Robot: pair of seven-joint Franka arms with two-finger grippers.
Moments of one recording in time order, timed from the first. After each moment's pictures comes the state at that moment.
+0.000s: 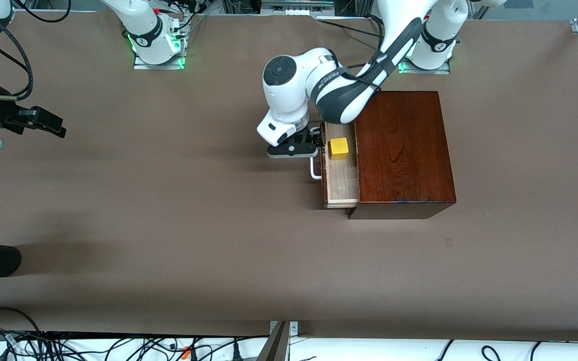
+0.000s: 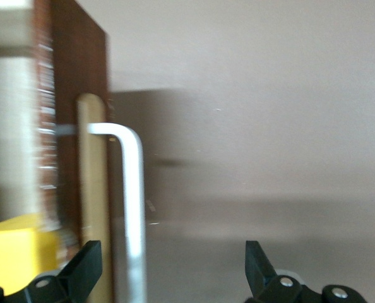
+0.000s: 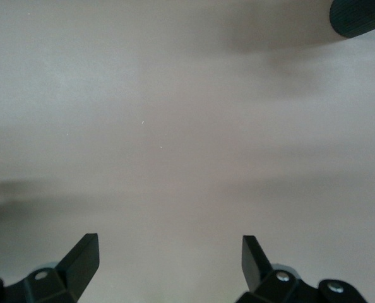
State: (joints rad) left arm -0.53 0.59 -0.38 -1.50 0.37 1.95 -1.02; right arm 0.08 0.06 -0.08 -1.60 0.00 1.60 0.07
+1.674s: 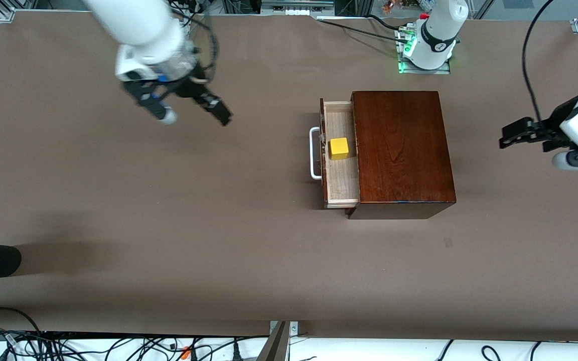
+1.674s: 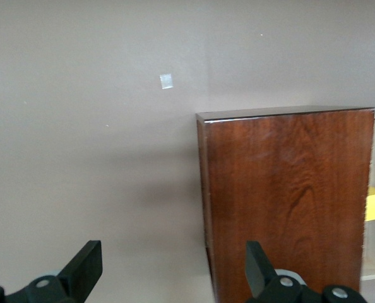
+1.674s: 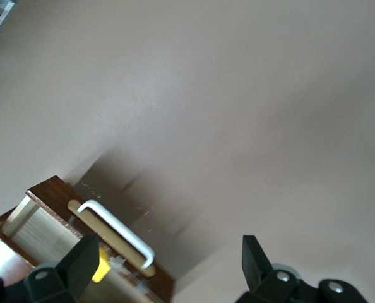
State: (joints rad) left arm -0.09 0.16 0.09 -1.42 -0.05 1.50 0.06; right arm 0.38 0.15 0.27 -1.58 0.09 1.83 1.47
